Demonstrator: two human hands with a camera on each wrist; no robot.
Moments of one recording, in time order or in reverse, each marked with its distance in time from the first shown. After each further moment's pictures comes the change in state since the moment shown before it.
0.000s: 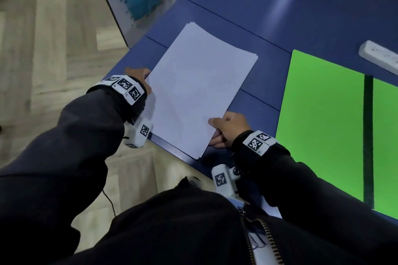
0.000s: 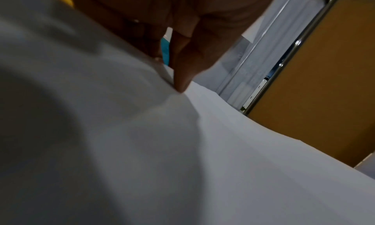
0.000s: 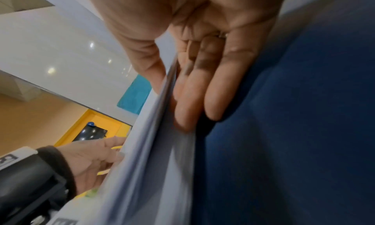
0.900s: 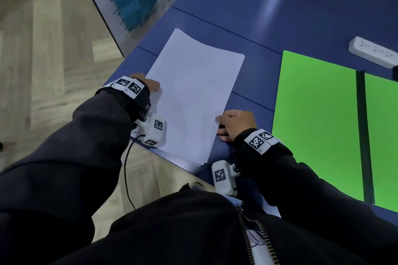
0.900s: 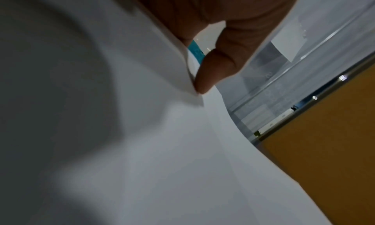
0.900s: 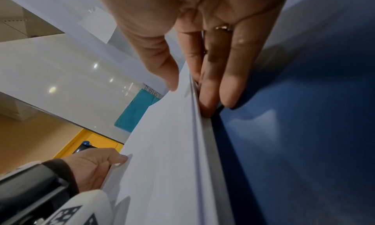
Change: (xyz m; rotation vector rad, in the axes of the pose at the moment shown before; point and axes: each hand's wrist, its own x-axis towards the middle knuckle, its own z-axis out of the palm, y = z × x) left_hand 0.014 0.030 -0.004 -0.272 -0.007 -0.210; right_hand 0.021 0.001 -0.020 0.070 0.189 -0.055
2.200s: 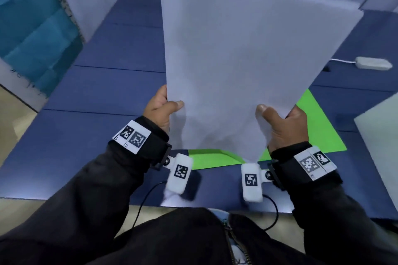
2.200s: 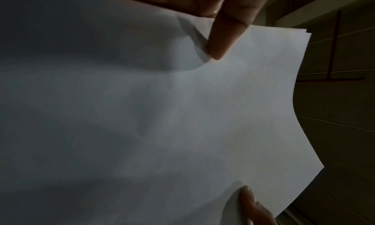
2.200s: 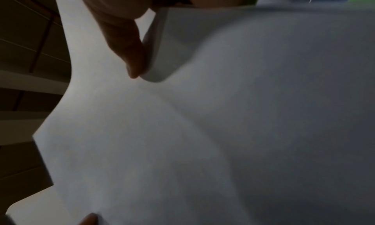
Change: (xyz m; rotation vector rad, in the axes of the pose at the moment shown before) left_hand -0.225 0.162 0.109 -1.224 -0.529 0.877; right_hand -0.129 0.029 -0.242 0.488 0.565 -0.766
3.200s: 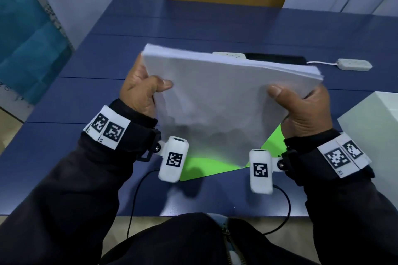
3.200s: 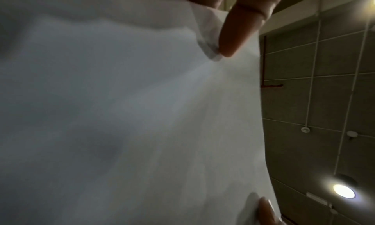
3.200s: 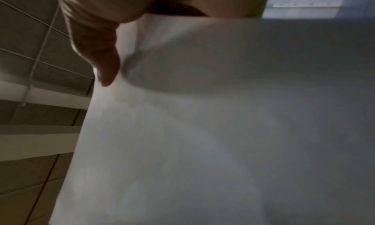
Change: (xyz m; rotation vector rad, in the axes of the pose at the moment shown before) left_hand -0.001 0.064 0.054 -0.080 -0.073 0.180; right_hand 0.021 -0.064 -0.028 0.173 -0.097 -0.148
